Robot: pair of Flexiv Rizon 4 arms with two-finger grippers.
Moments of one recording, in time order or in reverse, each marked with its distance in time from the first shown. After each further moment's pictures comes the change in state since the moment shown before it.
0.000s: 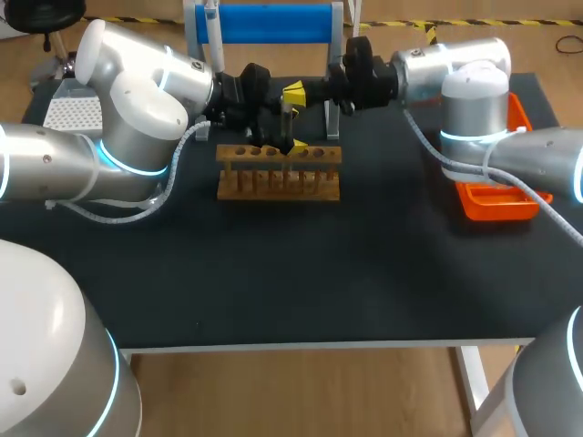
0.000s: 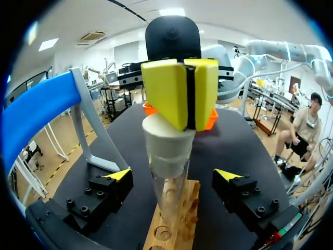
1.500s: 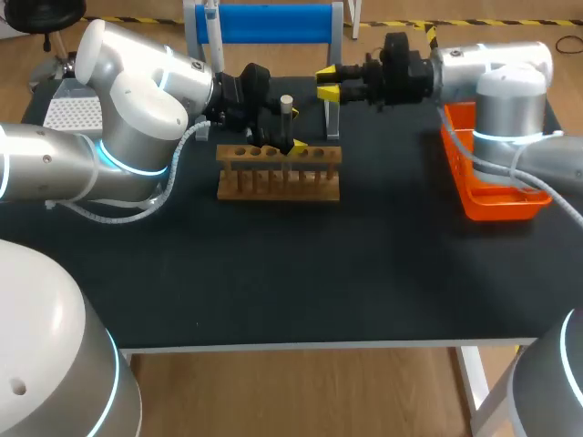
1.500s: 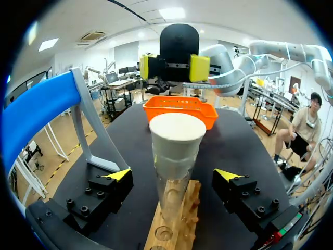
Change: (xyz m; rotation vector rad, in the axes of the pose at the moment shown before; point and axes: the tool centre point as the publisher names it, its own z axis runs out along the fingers) left arm 0.000 0.000 0.000 0.000 0.000 0.000; right arm -0.007 0.005 -0.066 0.020 -0.132 -0.119
